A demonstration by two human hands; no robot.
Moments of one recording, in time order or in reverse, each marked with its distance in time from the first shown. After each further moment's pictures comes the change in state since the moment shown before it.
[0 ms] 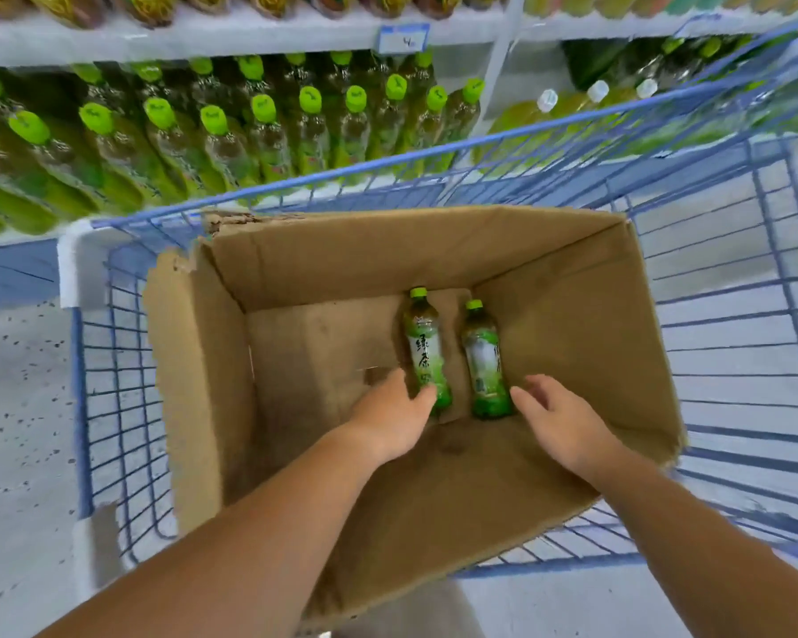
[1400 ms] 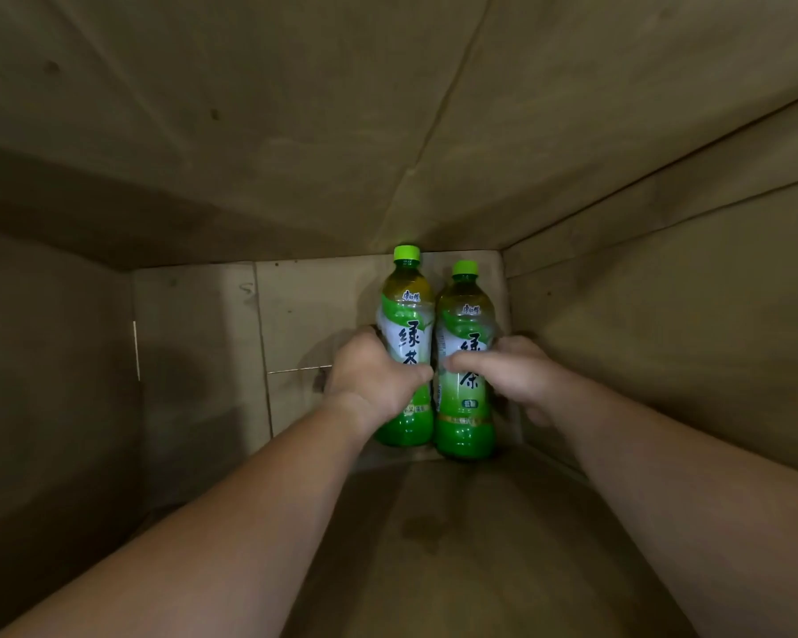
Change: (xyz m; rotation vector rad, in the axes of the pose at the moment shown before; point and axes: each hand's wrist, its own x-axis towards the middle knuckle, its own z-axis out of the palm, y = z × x) left_hand 0.199 -0.024 0.072 -0.158 0.403 -0.161; right_hand 0.233 0.031 0.082 0.369 -0.278 0.048
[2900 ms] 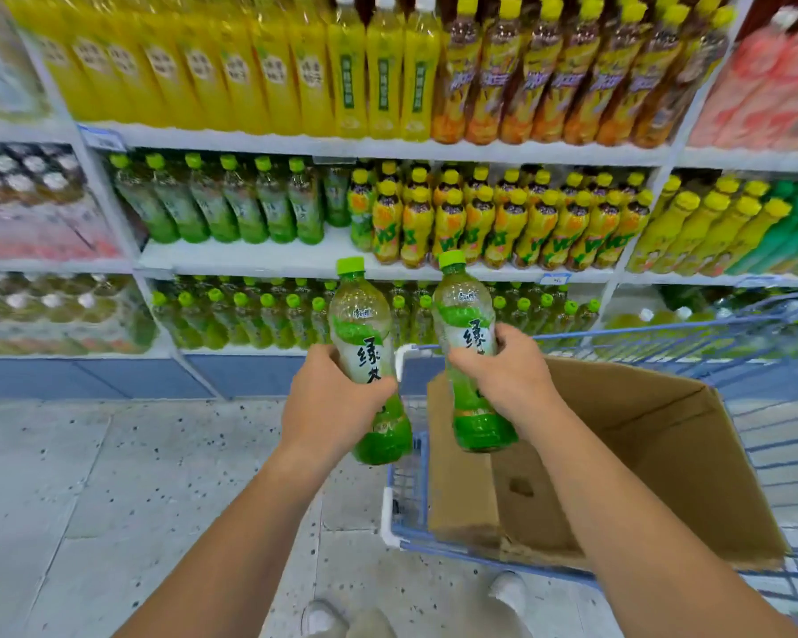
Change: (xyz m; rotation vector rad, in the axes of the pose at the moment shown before) left_hand -0.391 -0.095 -0.489 -0.391 0.525 0.347; right_hand -0.504 -0.262 0.220 0.052 0.221 -0.806
